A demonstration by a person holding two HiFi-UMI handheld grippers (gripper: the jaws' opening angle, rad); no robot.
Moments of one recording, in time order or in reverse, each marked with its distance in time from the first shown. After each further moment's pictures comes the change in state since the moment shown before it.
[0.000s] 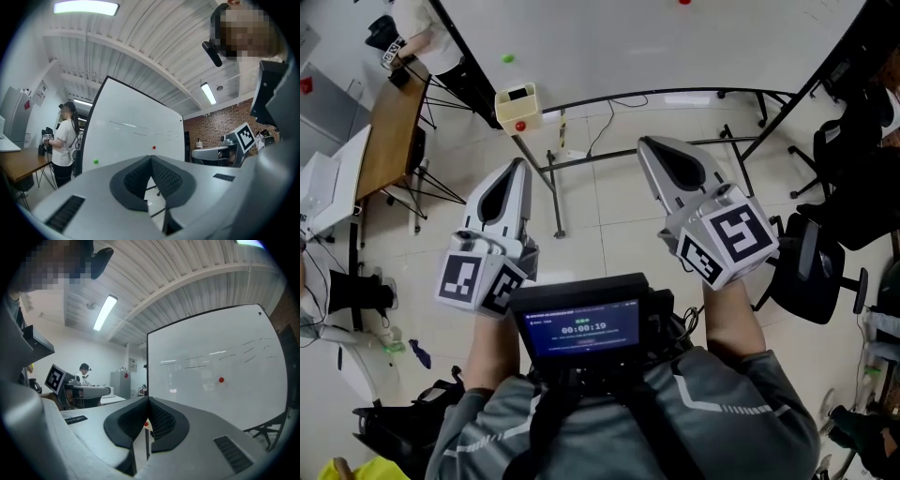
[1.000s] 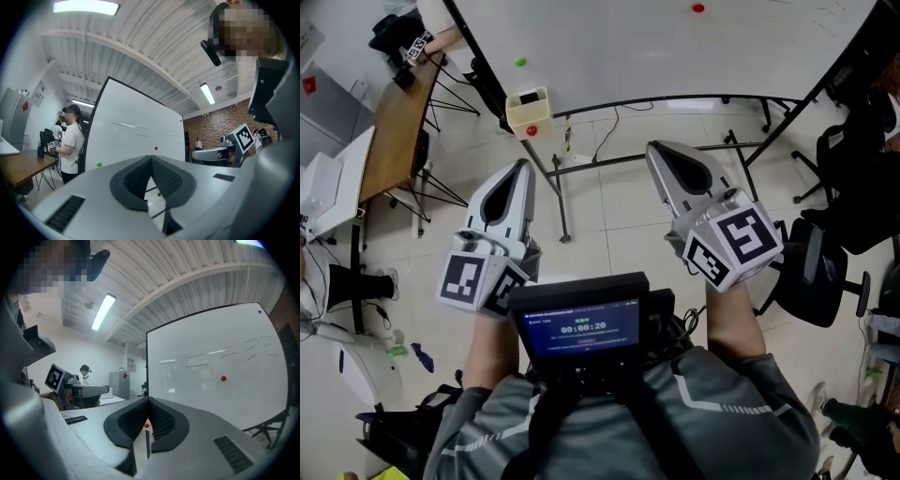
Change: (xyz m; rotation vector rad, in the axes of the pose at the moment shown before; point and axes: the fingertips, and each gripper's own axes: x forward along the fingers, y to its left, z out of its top) left arm 0.001 -0.002 0.009 0.031 -0.001 -0.012; right arm -0.004 -0.006 0.002 0.020 -0.013 -0.011
